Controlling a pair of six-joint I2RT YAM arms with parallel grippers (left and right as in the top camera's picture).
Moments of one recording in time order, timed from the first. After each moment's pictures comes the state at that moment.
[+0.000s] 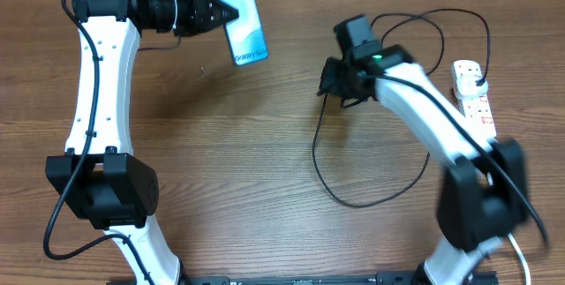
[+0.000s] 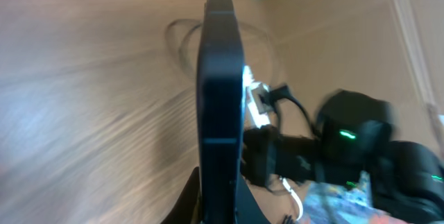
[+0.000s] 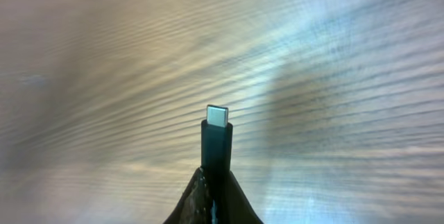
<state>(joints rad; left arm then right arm) 0.01 2.02 2.10 -1.04 1.01 -0.14 0.37 1.85 1.49 -0.75 -0.10 0.61</state>
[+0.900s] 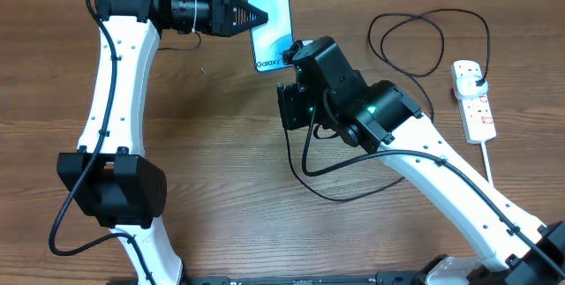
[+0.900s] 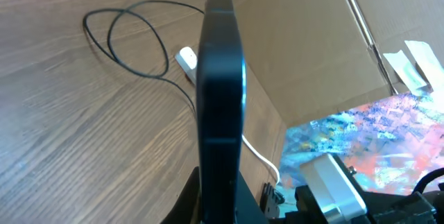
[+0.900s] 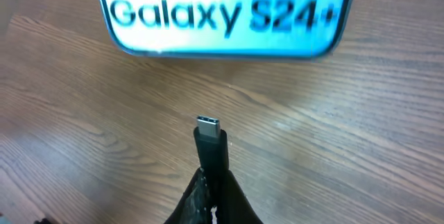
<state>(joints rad) -0.07 2.02 2.10 -1.08 1.19 0.03 0.68 1.58 1.52 -0.82 -0.11 0.42</state>
